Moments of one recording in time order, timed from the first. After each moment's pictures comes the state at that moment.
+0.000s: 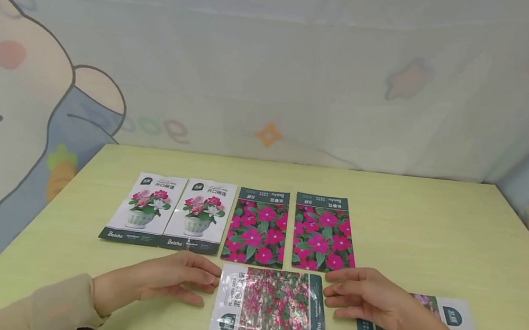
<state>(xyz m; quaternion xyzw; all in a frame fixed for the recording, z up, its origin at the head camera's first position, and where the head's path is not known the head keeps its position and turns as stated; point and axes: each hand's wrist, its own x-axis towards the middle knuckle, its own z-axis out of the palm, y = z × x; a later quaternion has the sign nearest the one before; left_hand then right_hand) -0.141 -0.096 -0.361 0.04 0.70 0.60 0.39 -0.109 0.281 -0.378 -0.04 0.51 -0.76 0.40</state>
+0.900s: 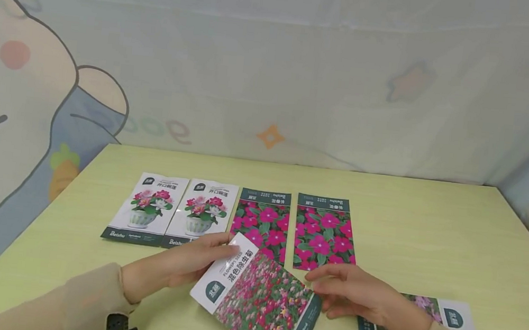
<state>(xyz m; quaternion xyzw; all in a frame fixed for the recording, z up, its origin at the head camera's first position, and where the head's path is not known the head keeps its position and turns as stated) -0.155 -0.063 -0.348 0.12 0.66 0.64 0.37 -0.119 0.256 -0.373 -0.05 0.63 -0.67 0.40</state>
